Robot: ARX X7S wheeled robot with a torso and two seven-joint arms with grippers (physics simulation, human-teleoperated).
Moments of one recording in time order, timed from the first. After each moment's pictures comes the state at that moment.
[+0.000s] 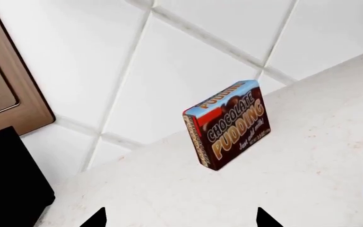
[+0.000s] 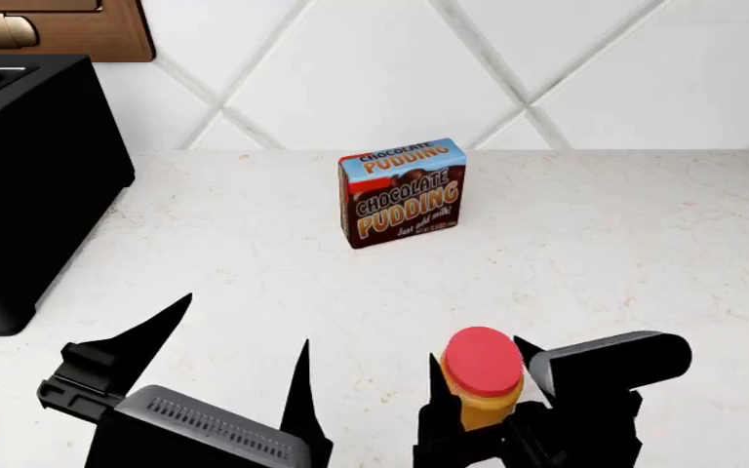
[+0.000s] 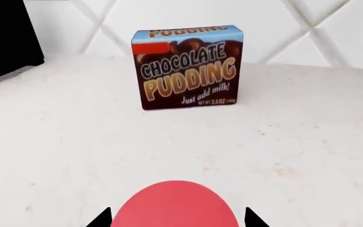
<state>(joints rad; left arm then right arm) -1.41 -0.95 1.97 1.03 -1.00 -0.16 -1.51 1.36 0.92 -2.14 -0.78 1.15 -0.37 1.25</state>
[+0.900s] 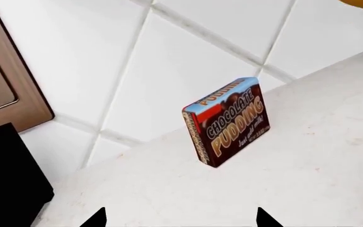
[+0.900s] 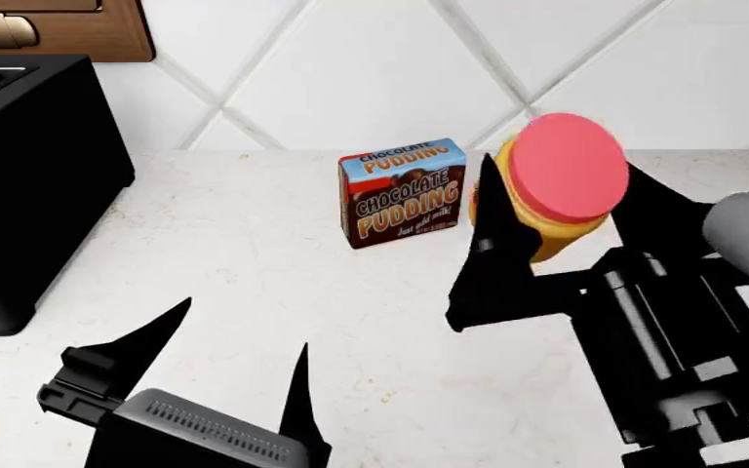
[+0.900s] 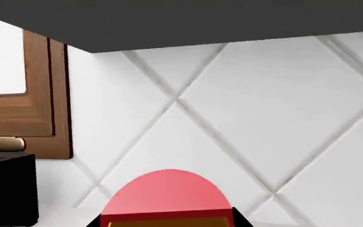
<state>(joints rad) -1.40 -0.95 1.99 1.03 -0.98 -0.15 -1.50 1.75 1.01 -1.92 -0.93 1.18 -0.29 1.36</state>
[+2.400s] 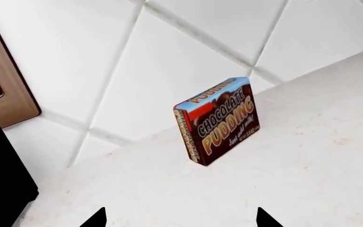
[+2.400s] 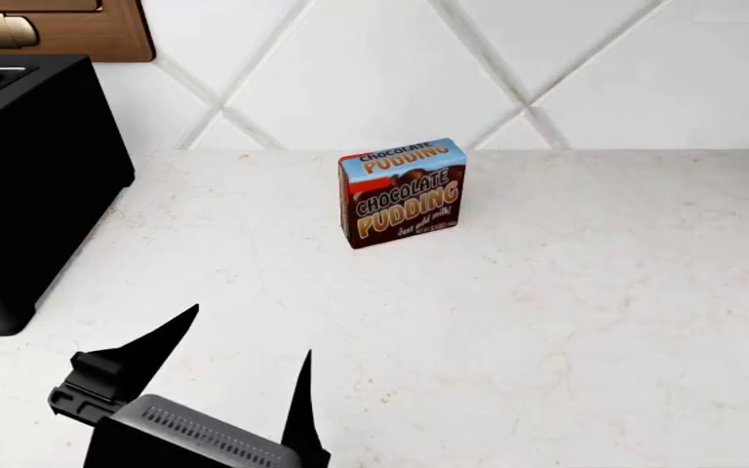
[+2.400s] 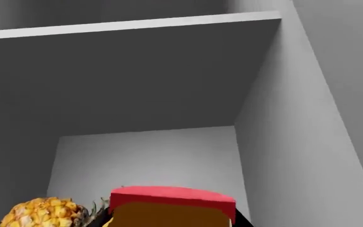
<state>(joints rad) -1.37 -0.99 2.02 0.99 -0.90 -0.08 -1.42 2.22 0.55 -1.55 0.00 1.47 -0.12 1.02</state>
